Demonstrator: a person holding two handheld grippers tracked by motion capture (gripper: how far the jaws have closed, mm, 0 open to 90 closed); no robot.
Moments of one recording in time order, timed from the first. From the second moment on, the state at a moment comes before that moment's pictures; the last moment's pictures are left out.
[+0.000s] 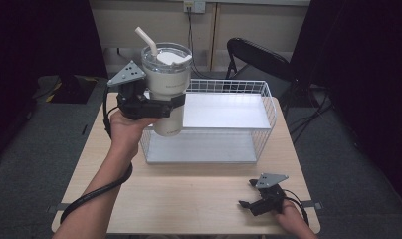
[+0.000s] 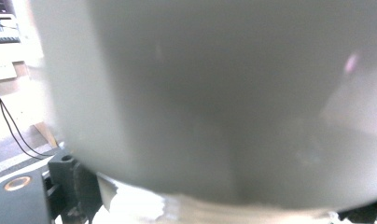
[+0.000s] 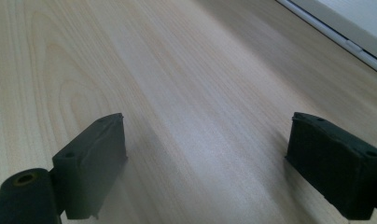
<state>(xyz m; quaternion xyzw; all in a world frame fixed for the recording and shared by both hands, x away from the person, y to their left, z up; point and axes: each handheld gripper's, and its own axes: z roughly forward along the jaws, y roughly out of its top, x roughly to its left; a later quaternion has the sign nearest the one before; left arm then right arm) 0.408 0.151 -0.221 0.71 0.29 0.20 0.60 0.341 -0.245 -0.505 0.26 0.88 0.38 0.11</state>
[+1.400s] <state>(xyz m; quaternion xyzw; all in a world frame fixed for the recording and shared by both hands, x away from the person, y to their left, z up) 0.472 0.102 -0.233 0.71 0.30 0.23 0.59 0.341 -0.245 -0.505 0.26 0.88 0.38 0.11</state>
